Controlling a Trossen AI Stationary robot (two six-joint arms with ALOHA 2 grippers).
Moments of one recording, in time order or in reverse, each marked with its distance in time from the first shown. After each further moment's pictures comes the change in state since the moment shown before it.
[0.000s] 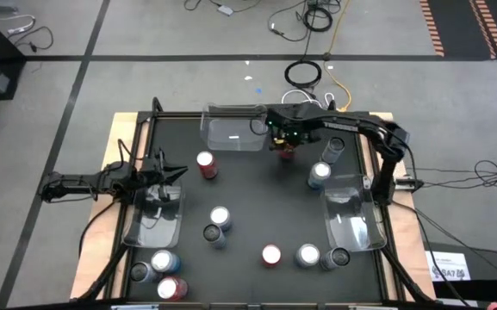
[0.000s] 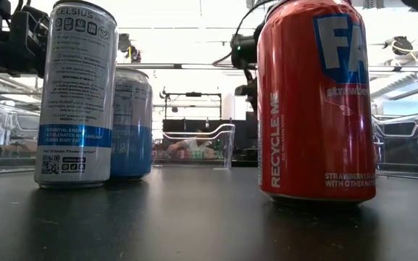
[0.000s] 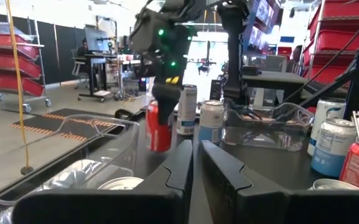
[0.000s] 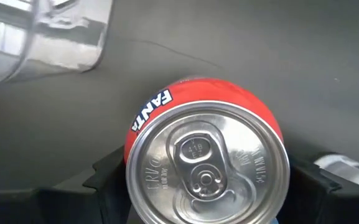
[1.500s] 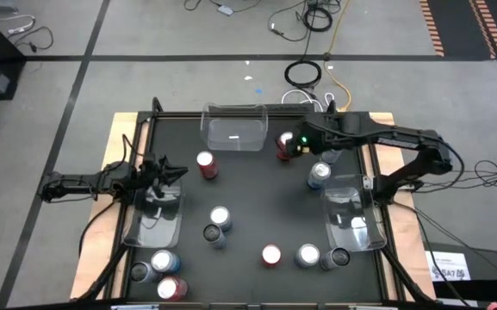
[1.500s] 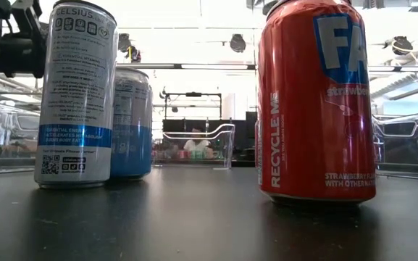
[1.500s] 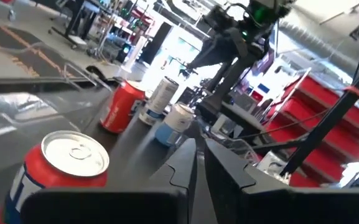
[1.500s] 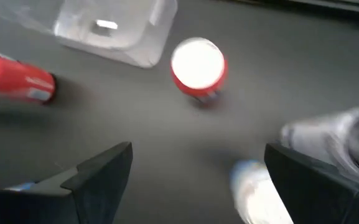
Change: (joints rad) left arm 0.000 0.000 0.000 0.004 0.029 -0.556; right arm 0.288 -0.419 0.000 -0.196 0.192 0.212
